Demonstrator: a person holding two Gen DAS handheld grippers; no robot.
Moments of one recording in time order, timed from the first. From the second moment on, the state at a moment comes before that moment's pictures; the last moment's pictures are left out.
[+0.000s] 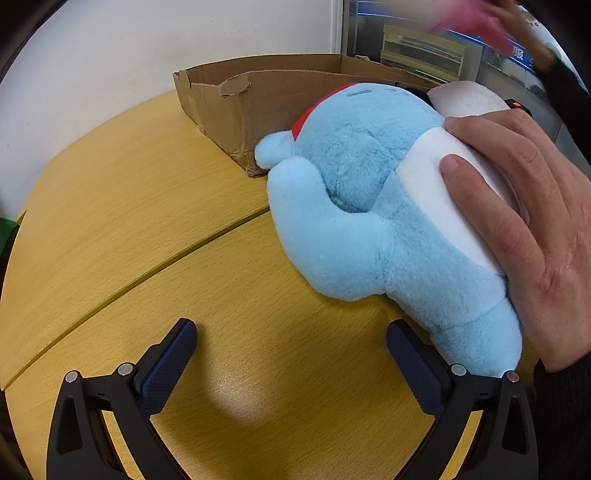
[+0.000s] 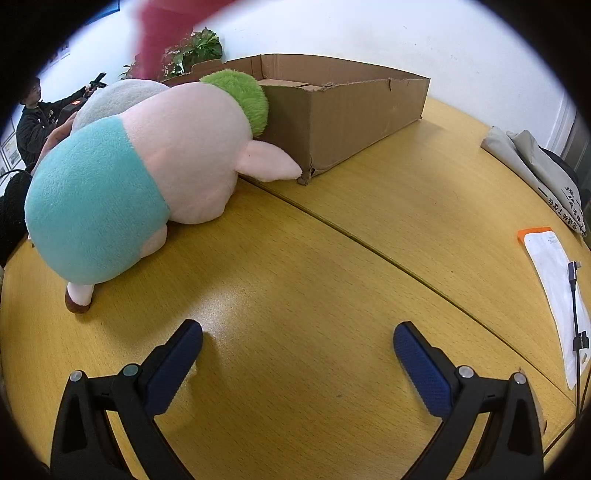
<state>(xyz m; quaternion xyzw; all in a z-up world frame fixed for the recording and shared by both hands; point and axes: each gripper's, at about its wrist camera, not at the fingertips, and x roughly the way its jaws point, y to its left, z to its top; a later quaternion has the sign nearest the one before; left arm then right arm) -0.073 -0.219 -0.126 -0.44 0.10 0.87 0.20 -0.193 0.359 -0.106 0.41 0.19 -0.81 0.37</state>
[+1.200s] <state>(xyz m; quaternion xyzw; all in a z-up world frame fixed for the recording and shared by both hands) -0.055 -0.213 -0.126 -0.45 0.05 0.89 0.09 -0.176 0.343 -0.106 0.44 0.12 -0.86 0.24</state>
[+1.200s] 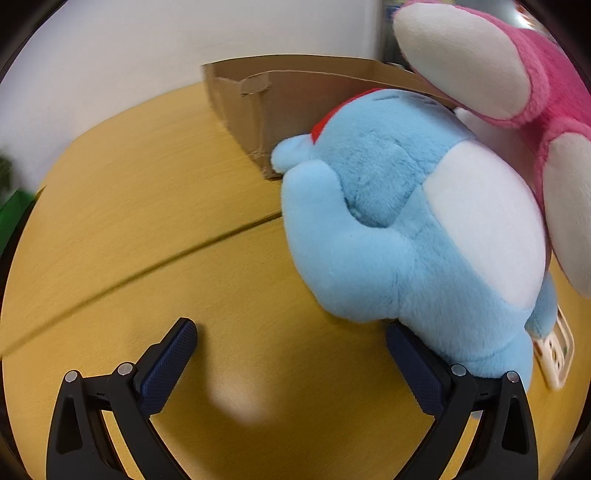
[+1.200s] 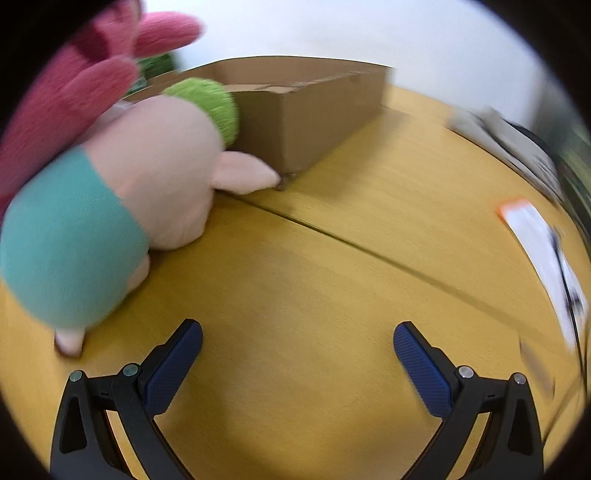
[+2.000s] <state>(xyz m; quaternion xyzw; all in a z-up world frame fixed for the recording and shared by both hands) 0.105 0.006 0.034 -0.18 -0.04 0.98 -0.01 0.013 0.230 0.004 0.28 0.05 -0.95 0.15</state>
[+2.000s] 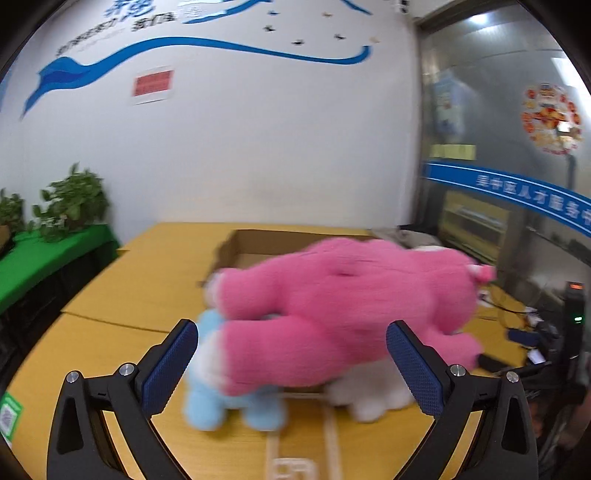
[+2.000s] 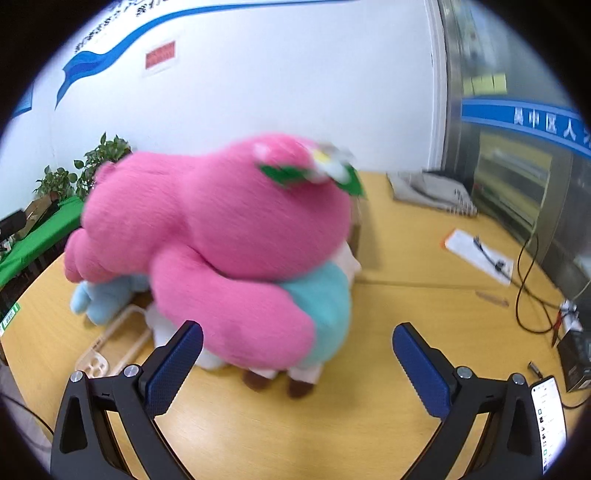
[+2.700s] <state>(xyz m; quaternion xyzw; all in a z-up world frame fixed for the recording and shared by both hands) 0.061 -0.001 -0.006 -0.28 -0.15 0.95 -0.07 0.032 0.222 0.002 0.26 0.06 -0.95 0.16</state>
